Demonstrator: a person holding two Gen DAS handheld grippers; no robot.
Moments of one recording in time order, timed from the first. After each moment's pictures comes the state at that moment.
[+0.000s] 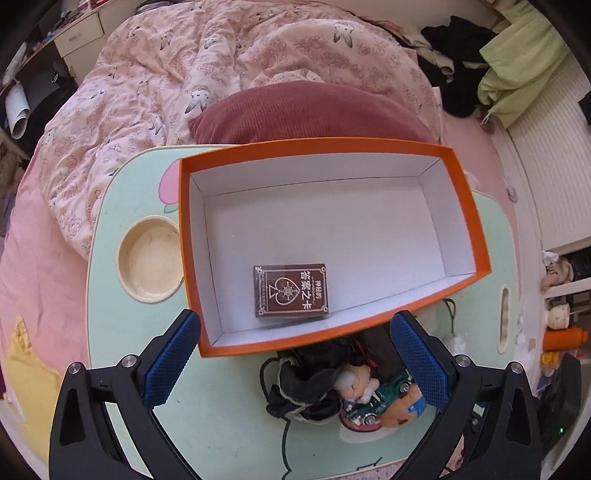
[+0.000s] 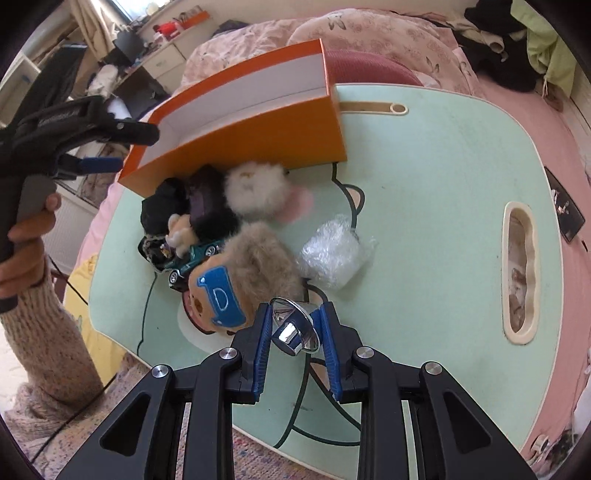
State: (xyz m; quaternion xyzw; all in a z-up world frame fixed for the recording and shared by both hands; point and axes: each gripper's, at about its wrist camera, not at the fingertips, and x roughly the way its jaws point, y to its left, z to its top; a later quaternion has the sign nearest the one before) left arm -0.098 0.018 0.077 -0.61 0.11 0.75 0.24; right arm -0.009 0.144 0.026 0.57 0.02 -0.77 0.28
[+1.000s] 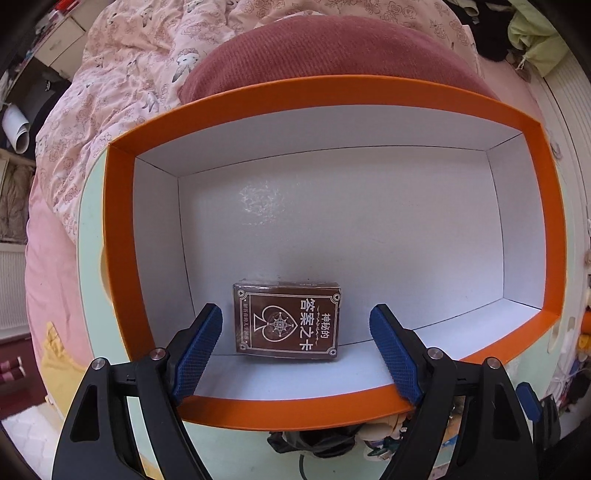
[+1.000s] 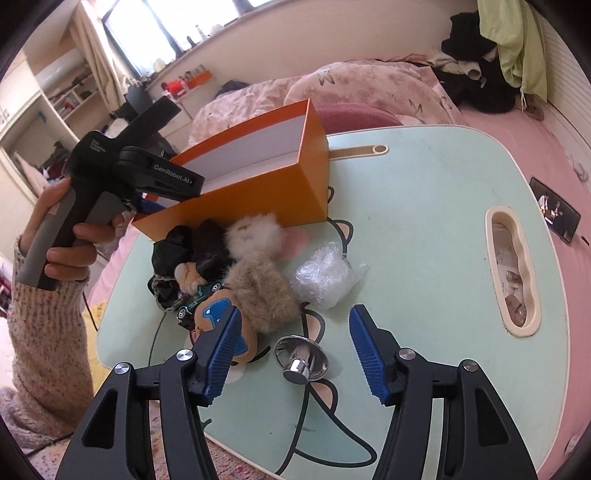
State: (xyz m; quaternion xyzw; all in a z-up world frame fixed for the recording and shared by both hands) left arm -0.111 0.063 0.026 -0.66 0.22 0.68 0.22; right arm 0.011 0.172 0.034 0.47 -0.05 -0.83 0.28
